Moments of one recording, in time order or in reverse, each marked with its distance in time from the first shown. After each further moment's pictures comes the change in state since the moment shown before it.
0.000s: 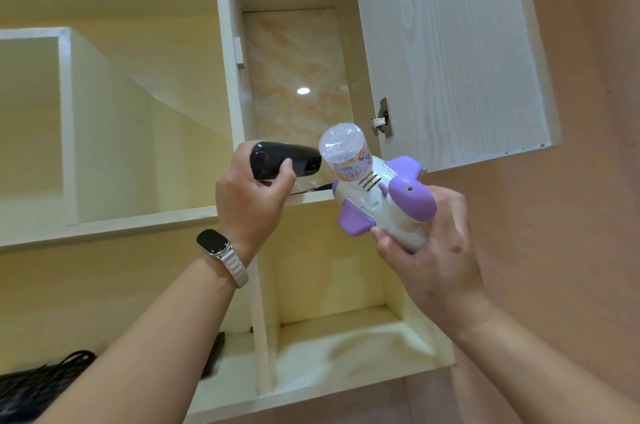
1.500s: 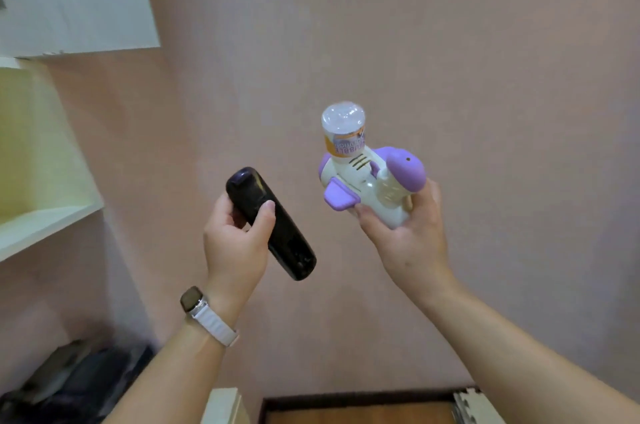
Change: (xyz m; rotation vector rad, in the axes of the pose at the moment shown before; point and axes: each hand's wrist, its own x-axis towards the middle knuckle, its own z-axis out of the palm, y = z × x) left_hand -0.230 0.217 -0.202 -1.444 -0.849 -0.734; right_hand -0.232 -0.410 -0.195 -0.996 0.340 0.301
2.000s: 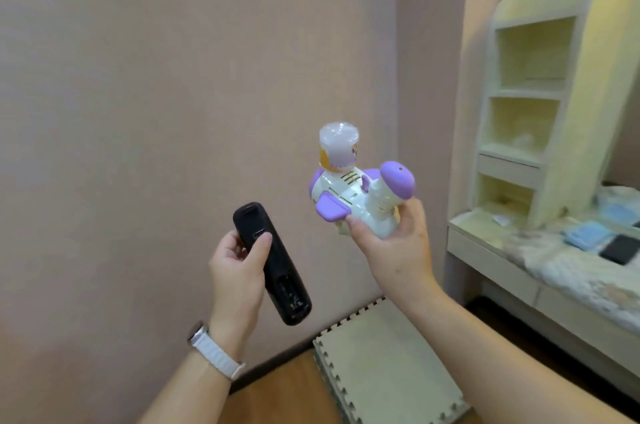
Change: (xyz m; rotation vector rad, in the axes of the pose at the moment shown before) left_hand -0.237 0.099 0.262 -0.398 -0.418 -0.409; right_hand -0.087 -0.015 -0.354 -0.263 0.382 0.289
